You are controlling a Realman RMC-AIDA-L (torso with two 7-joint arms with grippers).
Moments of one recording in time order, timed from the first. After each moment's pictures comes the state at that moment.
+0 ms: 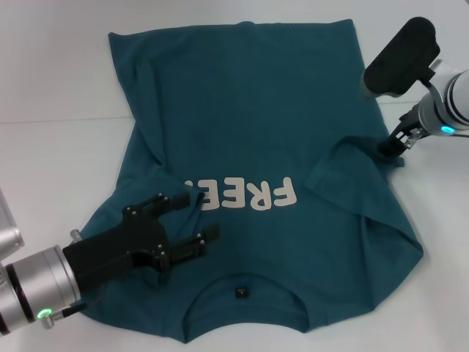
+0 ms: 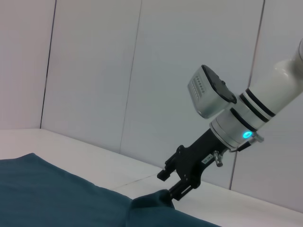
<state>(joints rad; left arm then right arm) -0.48 -2.17 0.79 0.45 1.67 1.42 -1.04 0.87 1.97 -1.36 -0.69 -2.93 -0.78 2.55</state>
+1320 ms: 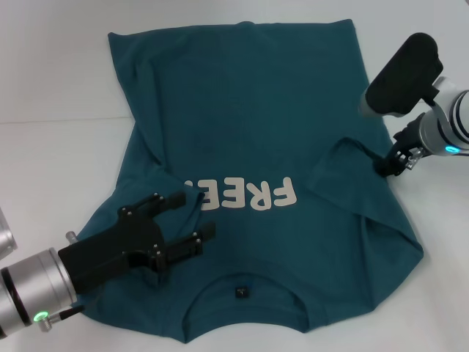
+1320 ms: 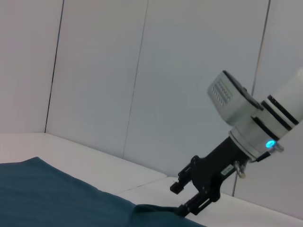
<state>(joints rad) -0.47 -2.17 0.79 0.45 1.64 1.43 -1.04 0.73 2.03 -1.36 -0.94 -2.93 -0.92 2.47</state>
